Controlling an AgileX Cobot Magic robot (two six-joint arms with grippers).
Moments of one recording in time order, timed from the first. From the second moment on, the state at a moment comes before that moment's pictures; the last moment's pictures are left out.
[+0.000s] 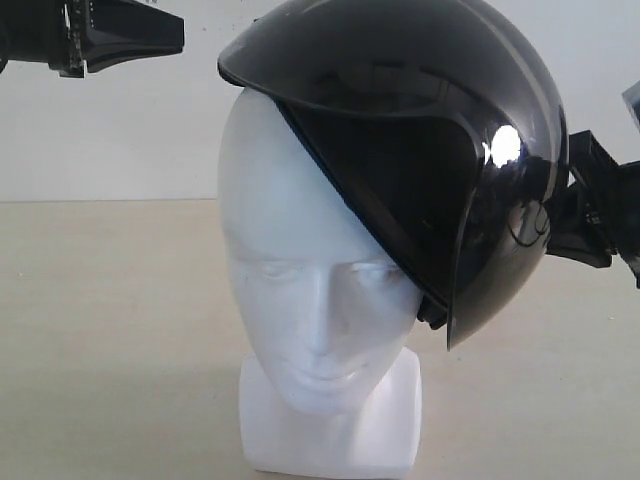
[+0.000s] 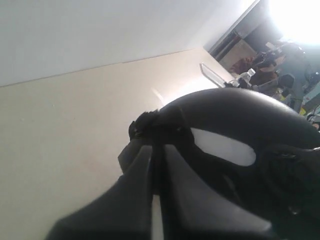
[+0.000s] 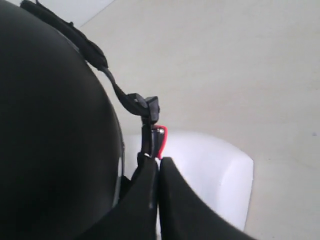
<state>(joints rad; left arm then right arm) 0.17 1.71 -1.45 1.71 -1.22 -2.09 -0.14 1.48 -0.85 1.29 0.98 -0.80</state>
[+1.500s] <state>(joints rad) 0.04 1.64 -1.42 1.74 -1.22 -2.09 -0.14 1.34 -0.85 1.47 1.11 -0.89</state>
